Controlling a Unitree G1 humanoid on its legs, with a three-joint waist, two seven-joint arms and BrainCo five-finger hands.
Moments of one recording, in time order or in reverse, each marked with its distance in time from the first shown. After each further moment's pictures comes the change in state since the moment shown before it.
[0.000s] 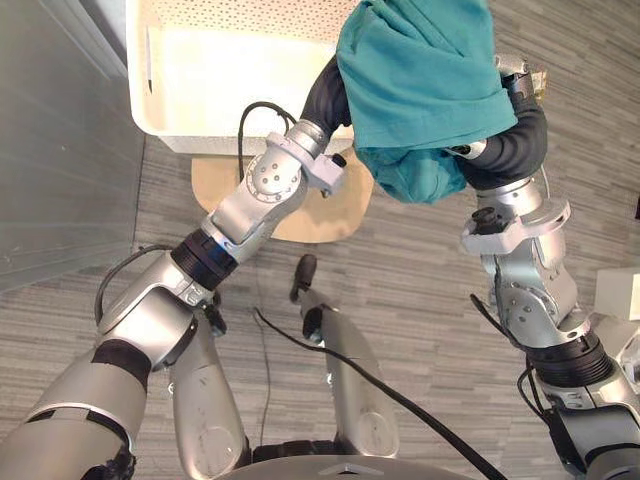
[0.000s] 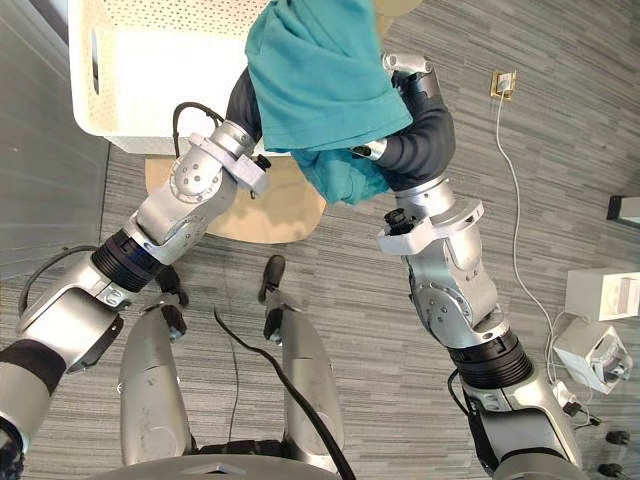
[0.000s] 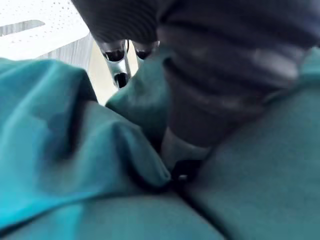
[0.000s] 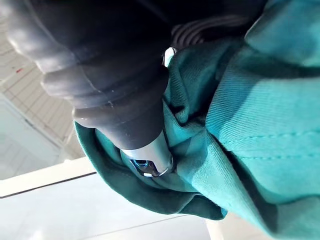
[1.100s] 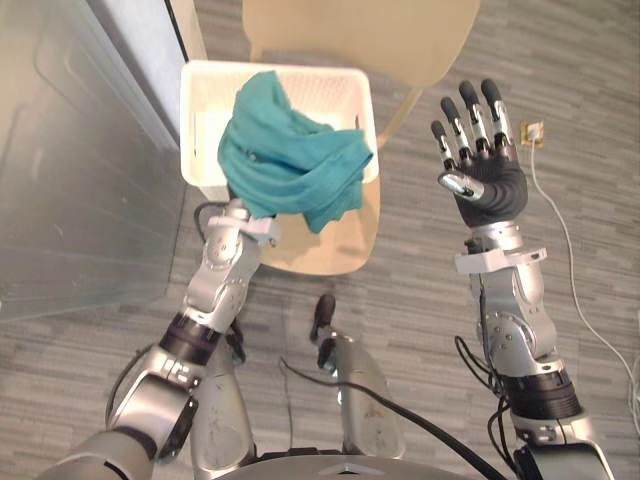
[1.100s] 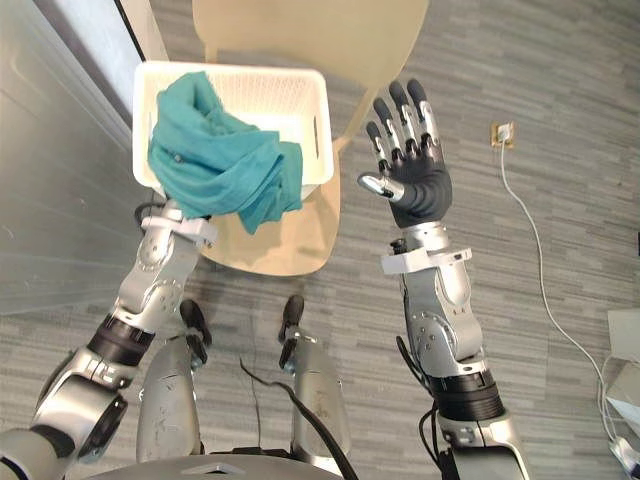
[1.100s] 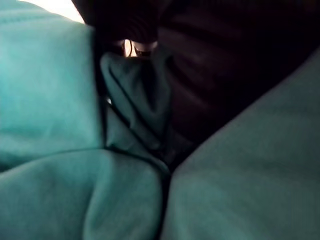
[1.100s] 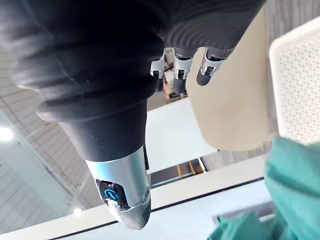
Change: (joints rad) left arm 0.581 -0.105 0.341 -0.180 0.035 -0.006 0.017; right arm 0.267 0.234 -0.209 0.106 -0.123 0.098 -0.043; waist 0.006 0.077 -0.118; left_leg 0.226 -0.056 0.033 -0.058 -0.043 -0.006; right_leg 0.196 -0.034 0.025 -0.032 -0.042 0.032
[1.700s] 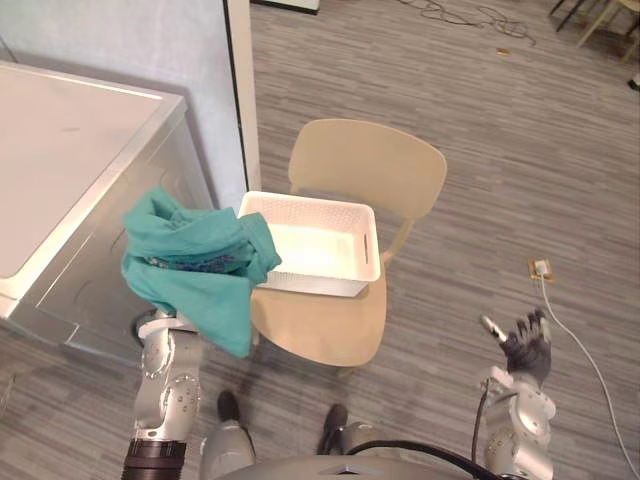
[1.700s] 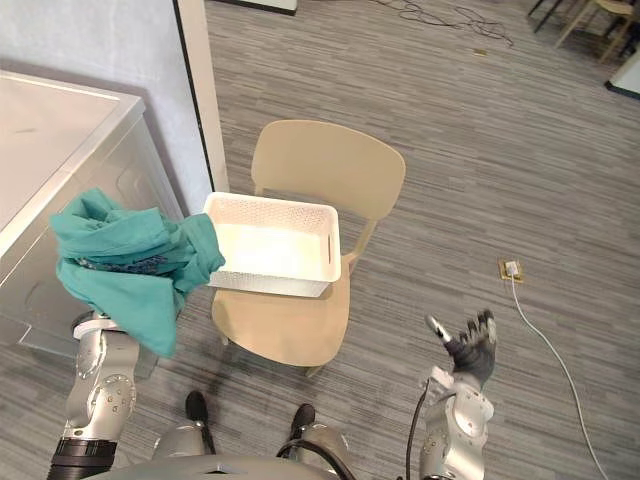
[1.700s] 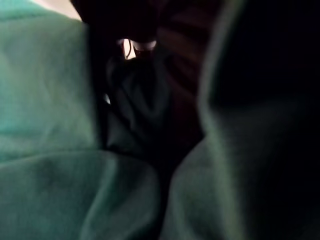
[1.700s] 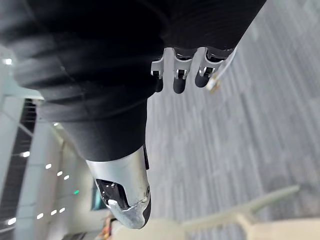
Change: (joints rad) left arm 0.555 -0.122 0.279 -0.249 -0.017 0.004 -0.046; right arm 0.379 0.400 -0.548 0.475 -0.633 0.134 -0.285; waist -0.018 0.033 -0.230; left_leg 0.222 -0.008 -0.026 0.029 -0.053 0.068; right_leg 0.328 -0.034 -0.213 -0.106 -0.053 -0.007
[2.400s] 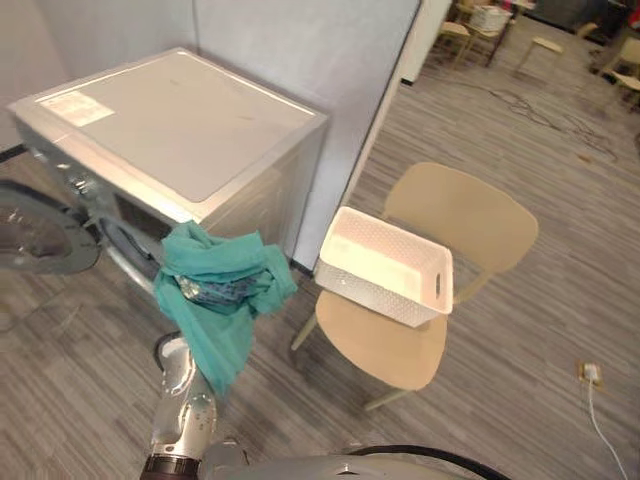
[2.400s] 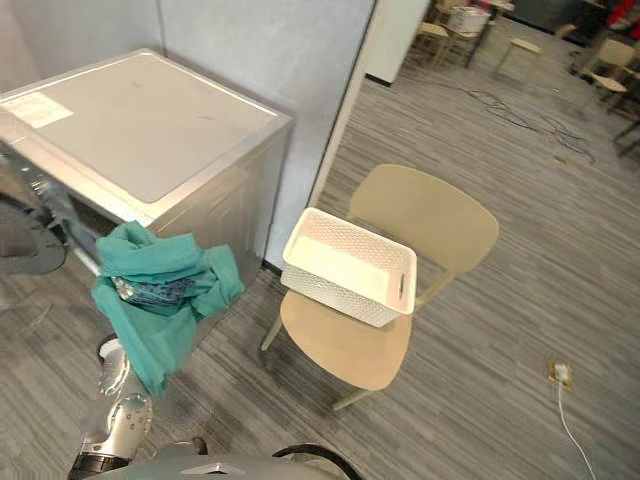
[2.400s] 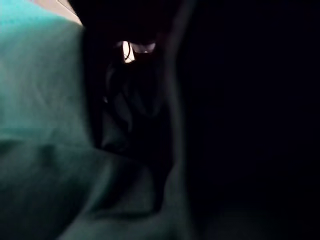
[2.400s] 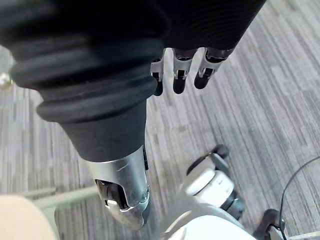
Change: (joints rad) left arm 0.059 -0.044 -0.145 0.090 0.041 0.016 -0.024; right arm 0.078 0.151 -0.168 0.845 -0.047 0.133 0.097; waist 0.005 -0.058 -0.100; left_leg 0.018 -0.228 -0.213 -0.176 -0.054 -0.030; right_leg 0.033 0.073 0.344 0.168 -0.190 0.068
